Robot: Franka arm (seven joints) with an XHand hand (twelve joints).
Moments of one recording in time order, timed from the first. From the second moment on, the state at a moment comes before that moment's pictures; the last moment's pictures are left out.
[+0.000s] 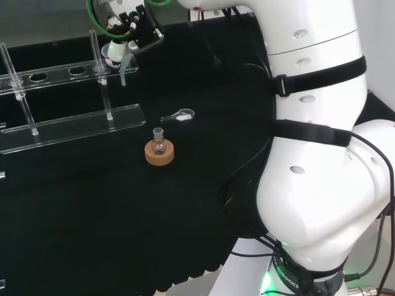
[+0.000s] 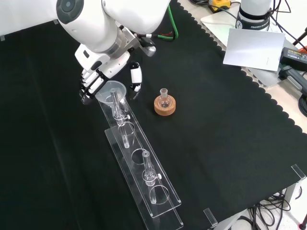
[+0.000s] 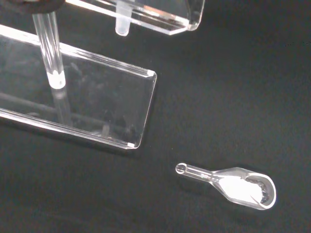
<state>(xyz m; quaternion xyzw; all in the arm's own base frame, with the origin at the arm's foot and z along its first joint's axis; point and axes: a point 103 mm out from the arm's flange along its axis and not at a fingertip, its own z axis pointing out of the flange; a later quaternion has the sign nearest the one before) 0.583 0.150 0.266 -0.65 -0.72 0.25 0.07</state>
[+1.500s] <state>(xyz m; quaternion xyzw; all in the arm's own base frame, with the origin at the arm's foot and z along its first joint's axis) 0.581 0.120 0.262 -0.65 -0.73 0.19 0.12</state>
